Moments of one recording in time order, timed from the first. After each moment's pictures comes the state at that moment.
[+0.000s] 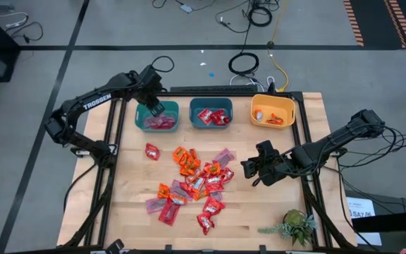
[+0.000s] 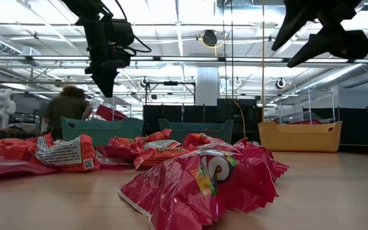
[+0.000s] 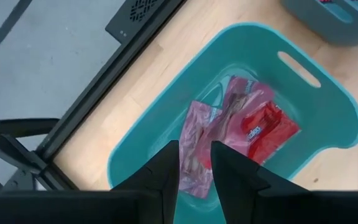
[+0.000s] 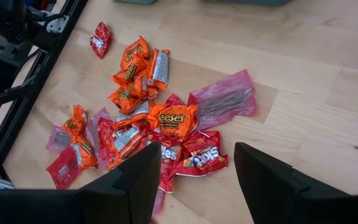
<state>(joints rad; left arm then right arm) 0.76 1.44 1.22 -0.99 -0.11 0.07 0.45 1.23 0.92 -0.68 0.58 1.51</state>
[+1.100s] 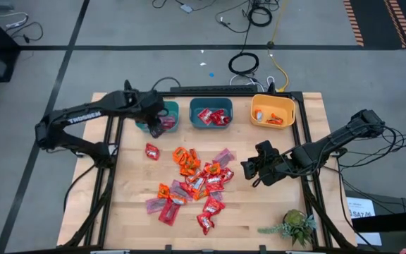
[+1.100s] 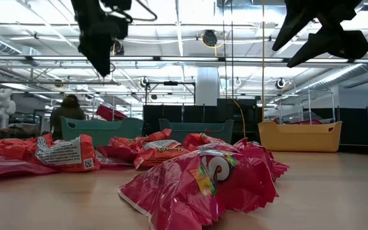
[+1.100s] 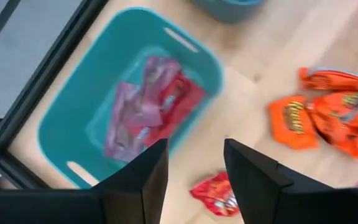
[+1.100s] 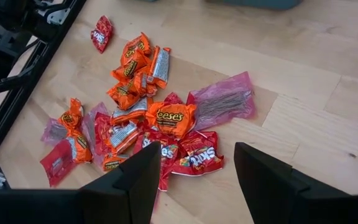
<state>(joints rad) 0.35 1.28 1.22 -1.14 -0.18 -0.22 0.45 1.23 0.92 -0.68 0.58 1.45</state>
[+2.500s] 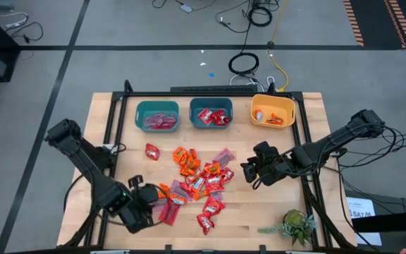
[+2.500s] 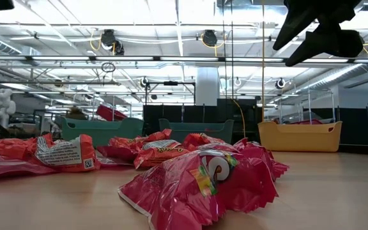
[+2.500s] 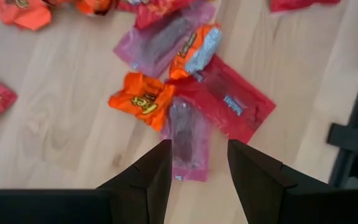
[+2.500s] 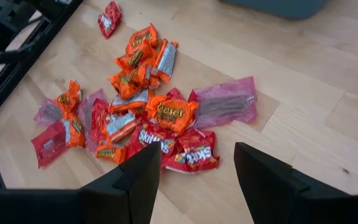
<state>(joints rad) -0.82 1.55 1.22 -1.05 -0.29 -1.13 0.45 1.23 0.92 -0.67 0.55 1.32</state>
